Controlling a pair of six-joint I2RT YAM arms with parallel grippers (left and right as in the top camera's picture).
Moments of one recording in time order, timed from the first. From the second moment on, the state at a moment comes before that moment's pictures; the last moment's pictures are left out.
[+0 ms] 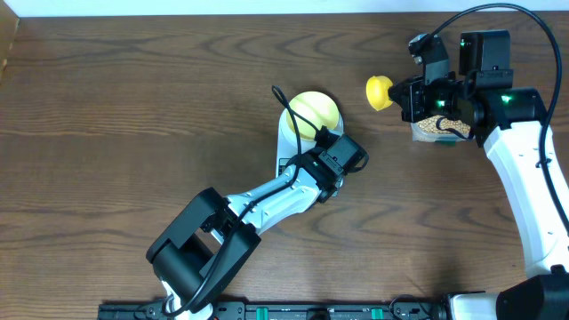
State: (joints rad) left arm -0.82 1.89 1.13 -0.45 -0.31 -0.45; right arm 0.09 1.54 1.40 -0.75 -0.49 -0.06
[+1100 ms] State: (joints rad) left arm -0.82 1.90 1.13 -0.44 -0.33 -0.45; right arm 0.09 1.54 1.40 -0.76 -0.49 -0.06
